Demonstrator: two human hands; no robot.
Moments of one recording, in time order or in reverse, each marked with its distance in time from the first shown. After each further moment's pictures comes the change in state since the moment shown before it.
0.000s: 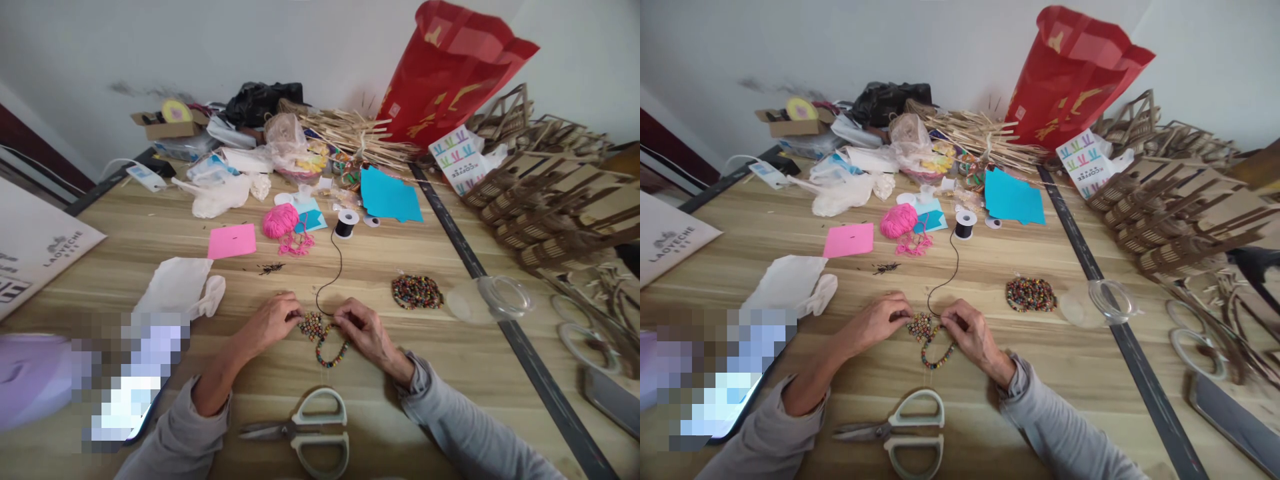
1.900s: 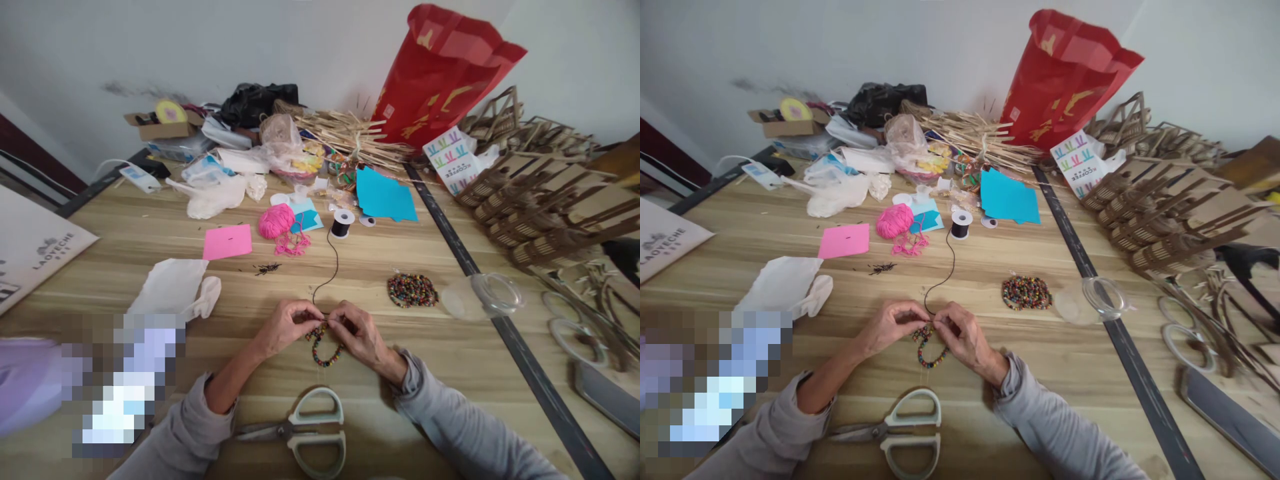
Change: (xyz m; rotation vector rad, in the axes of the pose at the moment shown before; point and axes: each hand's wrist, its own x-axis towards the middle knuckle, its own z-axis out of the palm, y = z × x) left_hand 0.008 0.015 0.029 -0.661 0.092 -0.008; right_hand -0.002 -0.007 0.003 -0.077 -0.027 -0.106
